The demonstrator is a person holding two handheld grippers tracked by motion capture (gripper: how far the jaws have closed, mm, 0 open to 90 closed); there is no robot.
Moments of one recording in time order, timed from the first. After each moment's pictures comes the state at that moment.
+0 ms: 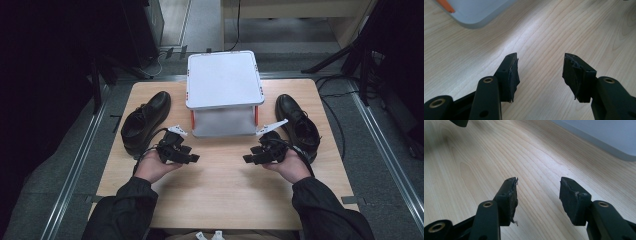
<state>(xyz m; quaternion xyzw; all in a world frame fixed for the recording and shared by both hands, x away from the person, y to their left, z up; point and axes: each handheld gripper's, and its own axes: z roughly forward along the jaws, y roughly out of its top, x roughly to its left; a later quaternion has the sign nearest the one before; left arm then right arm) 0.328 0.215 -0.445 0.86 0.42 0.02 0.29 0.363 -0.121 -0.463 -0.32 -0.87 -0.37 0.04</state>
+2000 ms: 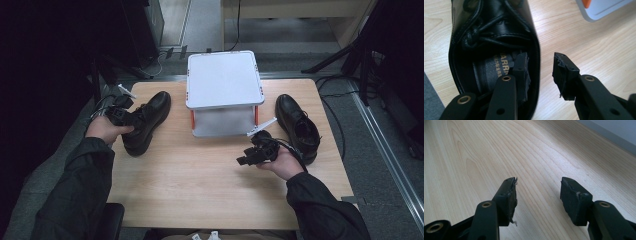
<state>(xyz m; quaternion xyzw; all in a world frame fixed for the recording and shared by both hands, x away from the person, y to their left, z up) 0.403 0.359 -0.378 0.80 0.58 0.00 0.18 0.369 -0.101 -0.466 -0.30 -0.89 -0.34 0.07</state>
